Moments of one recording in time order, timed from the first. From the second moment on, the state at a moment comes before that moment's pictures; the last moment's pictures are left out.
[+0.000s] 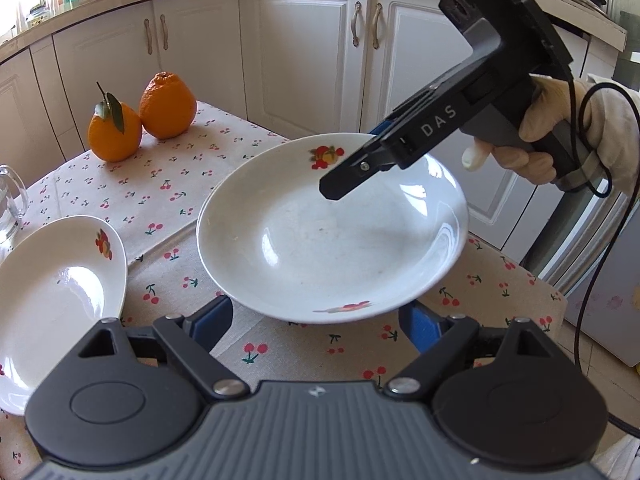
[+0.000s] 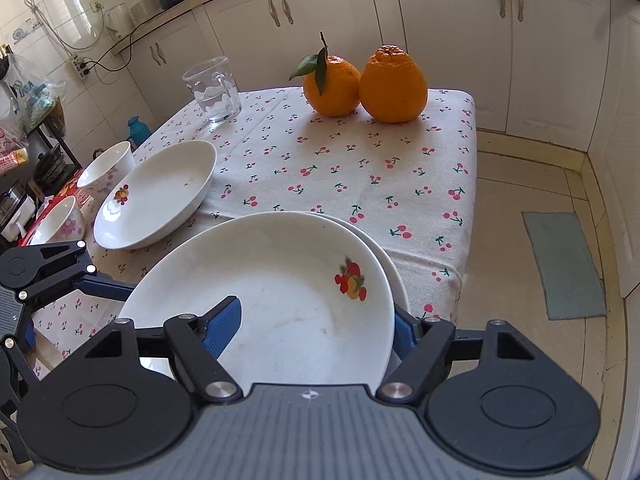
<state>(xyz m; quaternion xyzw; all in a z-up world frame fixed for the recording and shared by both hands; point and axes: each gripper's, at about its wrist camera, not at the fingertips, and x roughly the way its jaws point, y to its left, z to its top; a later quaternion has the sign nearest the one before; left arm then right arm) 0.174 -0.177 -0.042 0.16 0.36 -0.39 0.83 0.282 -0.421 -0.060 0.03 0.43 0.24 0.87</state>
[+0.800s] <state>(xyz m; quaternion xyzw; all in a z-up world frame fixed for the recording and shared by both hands) 0.165 -0.171 -0.041 0.15 0.35 -0.38 0.85 0.251 -0.418 -0.052 0.00 0.43 0.20 0.88</state>
